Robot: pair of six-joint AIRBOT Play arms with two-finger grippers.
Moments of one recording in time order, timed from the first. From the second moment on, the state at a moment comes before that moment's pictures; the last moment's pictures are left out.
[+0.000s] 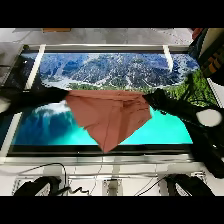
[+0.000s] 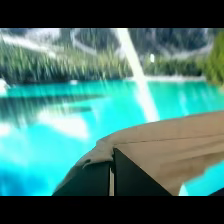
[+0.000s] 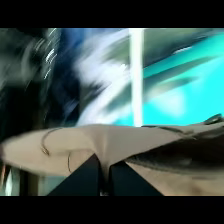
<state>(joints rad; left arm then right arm) -0.07 -0.99 1.04 0.86 -0.90 -1.23 0.16 -0.87 0.82 -0.73 0.64 1.78</state>
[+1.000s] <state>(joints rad) -0.47 -1.36 1.04 0.93 -1.08 -1.43 -0.18 -1.11 0.92 -1.18 1.34 1.56</state>
